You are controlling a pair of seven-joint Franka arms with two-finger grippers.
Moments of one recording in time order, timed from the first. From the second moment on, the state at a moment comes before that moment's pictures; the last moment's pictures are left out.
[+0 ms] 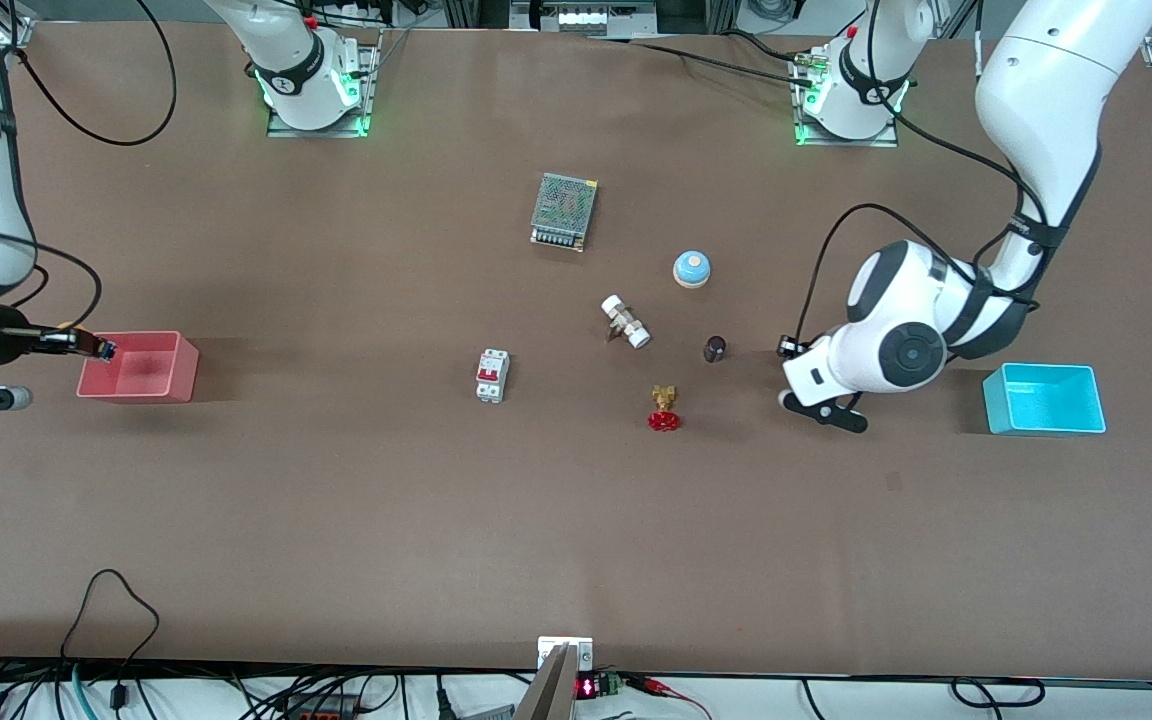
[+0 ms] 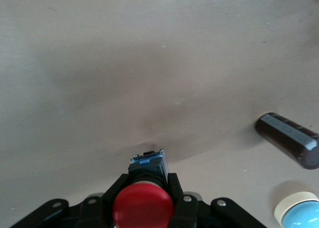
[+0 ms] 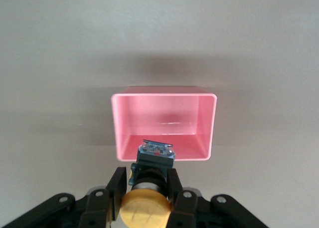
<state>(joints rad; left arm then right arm) 0.16 0.58 -0.47 -1.84 0.18 2.06 -0.09 -0.19 0.38 -0.04 -1.63 -0.09 1.83 -0.23</state>
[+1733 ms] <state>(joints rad) 0.13 0.59 -0.46 -1.91 0.24 2.16 -0.27 0.37 0.69 -0.03 -1.56 0.08 2.03 0.43</state>
